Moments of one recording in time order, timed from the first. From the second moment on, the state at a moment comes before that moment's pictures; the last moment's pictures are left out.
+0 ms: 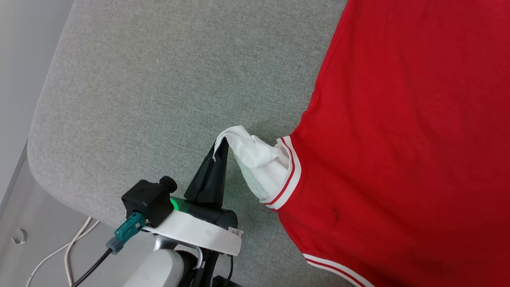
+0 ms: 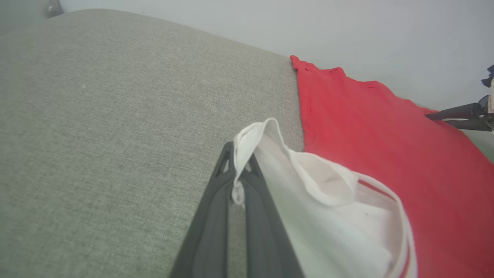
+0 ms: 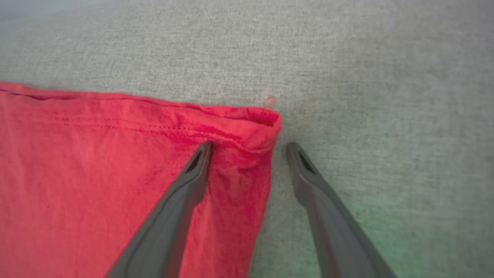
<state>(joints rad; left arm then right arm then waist) -0.24 0.25 -0.51 -0.14 -0.63 0.16 -0.21 -0.95 -0.54 -0.29 0.54 0.33 0.13 0.93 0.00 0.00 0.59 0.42</state>
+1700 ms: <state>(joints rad) 0.07 0.46 -0.28 -0.03 -0.78 0.31 -0.11 0.09 -0.27 -0.17 0.05 0.45 0.13 0.77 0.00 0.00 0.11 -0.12</state>
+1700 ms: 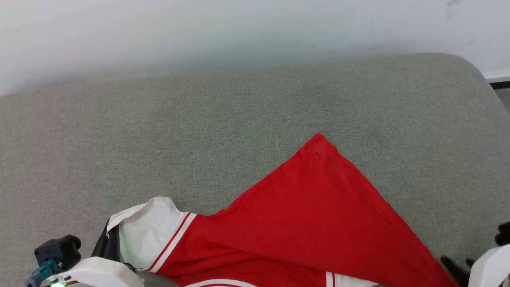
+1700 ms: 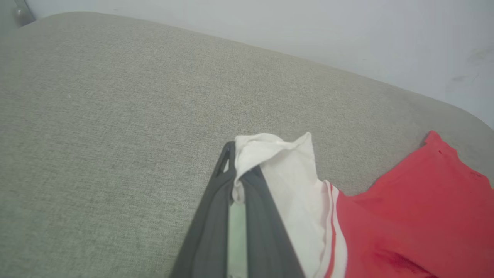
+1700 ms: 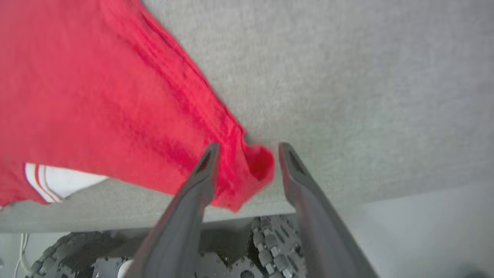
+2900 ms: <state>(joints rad) -0.24 0.35 -0.44 -0.08 -0.66 0.25 -0.16 -0.63 -0.52 0.23 0.29 0.66 0.13 0.92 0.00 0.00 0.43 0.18</state>
